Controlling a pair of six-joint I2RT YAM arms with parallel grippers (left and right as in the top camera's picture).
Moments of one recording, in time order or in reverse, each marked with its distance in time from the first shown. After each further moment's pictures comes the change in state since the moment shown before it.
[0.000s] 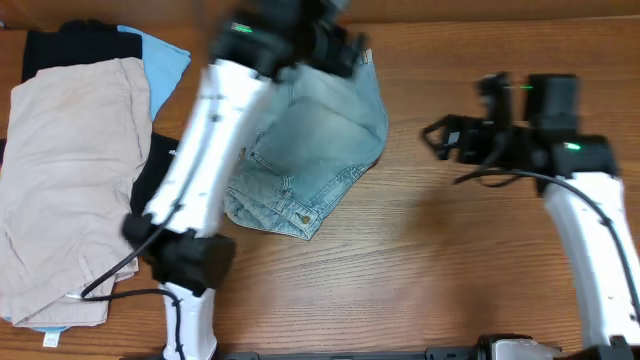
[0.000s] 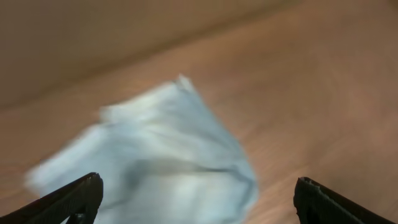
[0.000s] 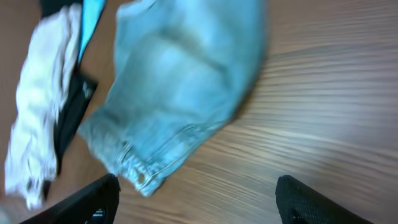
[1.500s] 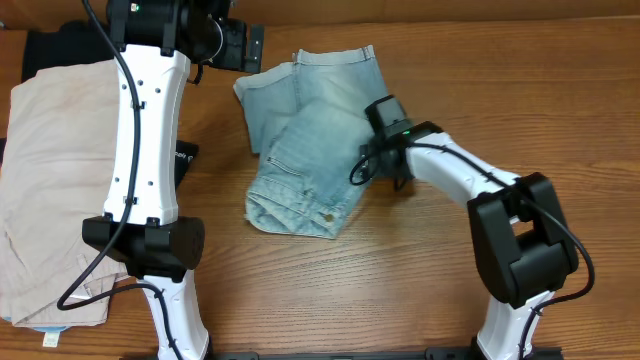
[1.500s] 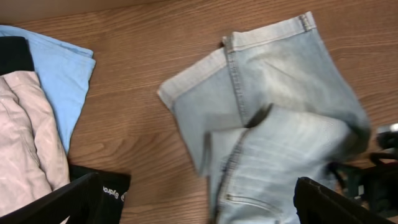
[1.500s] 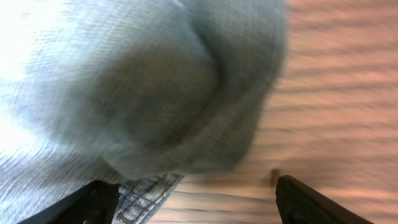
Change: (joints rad) left arm 0.221 0.029 0.087 -0.306 -0.110 0.034; right arm 0.332 0.556 0.021 0.213 0.659 0.200
